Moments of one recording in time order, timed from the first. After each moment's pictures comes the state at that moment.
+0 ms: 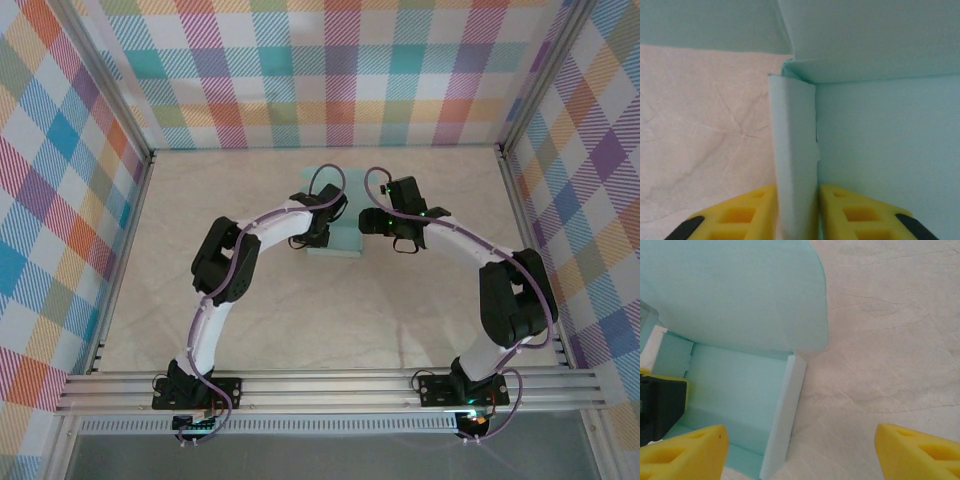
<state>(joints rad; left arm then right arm) -0.64 2.22 1.72 -0.81 -0.33 -0.42 0.40 1.64 1.10 -0.33 -0.06 0.36</state>
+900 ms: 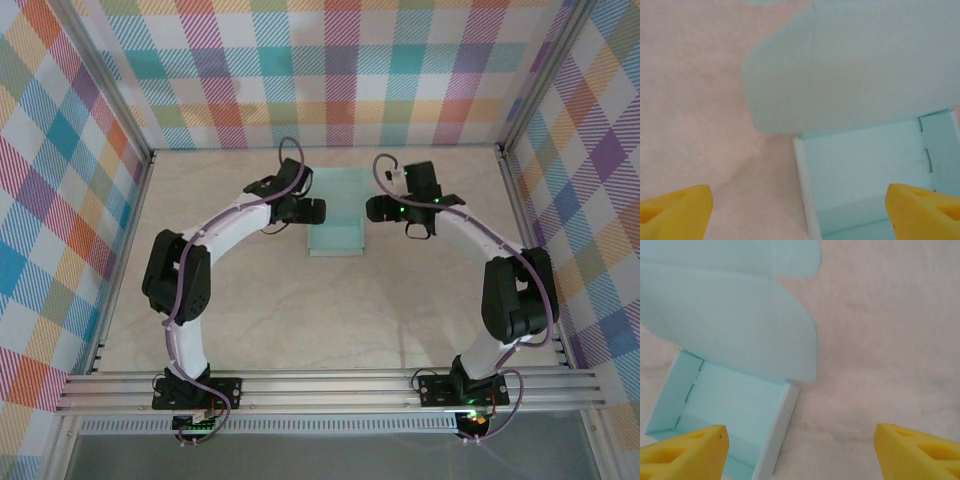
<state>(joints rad) -0.50 1.89 1.53 -0.59 -0.07 -0.35 0.29 1.66 1.23 -0.36 -0.22 0.11</state>
